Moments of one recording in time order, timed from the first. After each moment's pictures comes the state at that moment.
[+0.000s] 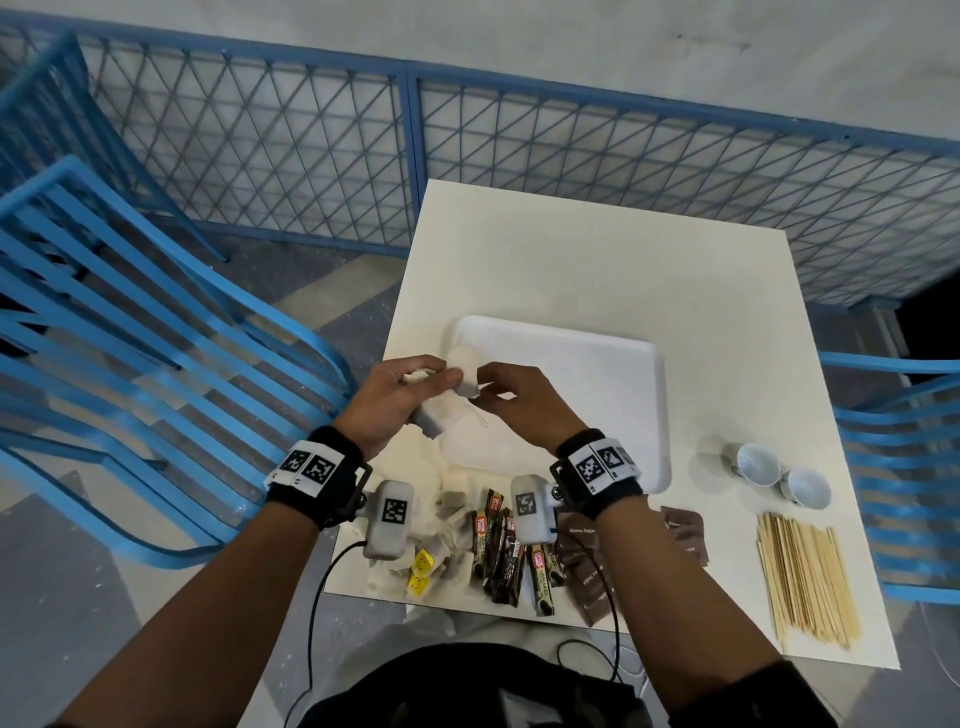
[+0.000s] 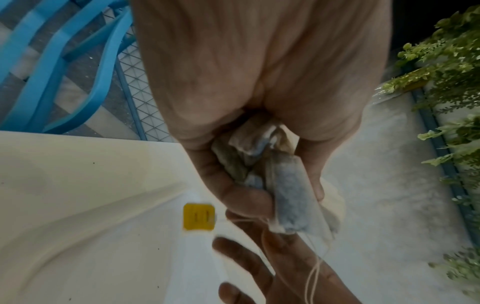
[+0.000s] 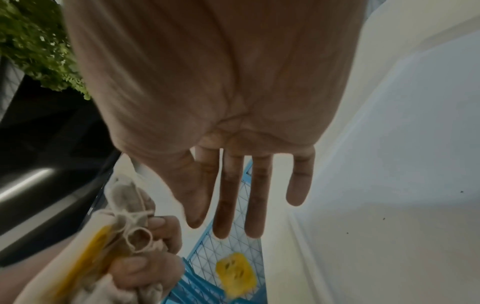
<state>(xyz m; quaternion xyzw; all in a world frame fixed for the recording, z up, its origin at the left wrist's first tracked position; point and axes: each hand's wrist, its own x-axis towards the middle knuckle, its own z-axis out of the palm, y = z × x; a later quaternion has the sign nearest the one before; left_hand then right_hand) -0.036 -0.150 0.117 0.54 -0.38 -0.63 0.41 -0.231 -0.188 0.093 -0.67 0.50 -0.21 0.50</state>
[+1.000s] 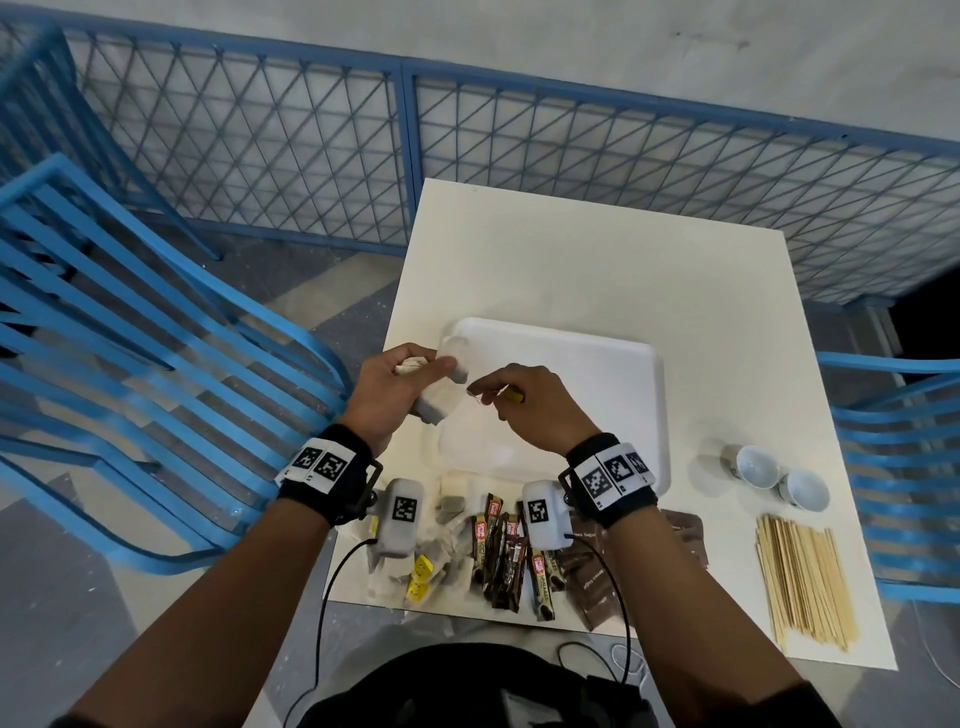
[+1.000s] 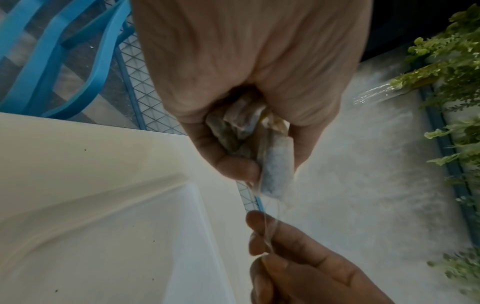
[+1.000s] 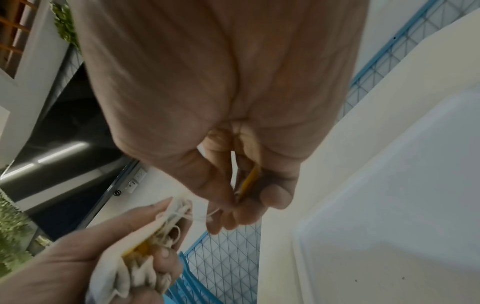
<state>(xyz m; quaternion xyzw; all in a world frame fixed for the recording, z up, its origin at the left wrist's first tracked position) -0.038 -0.166 0.109 0.58 -0.33 -0.58 0.46 -0.236 -0.187 0.115 -0.70 0.53 -0.16 0.46</state>
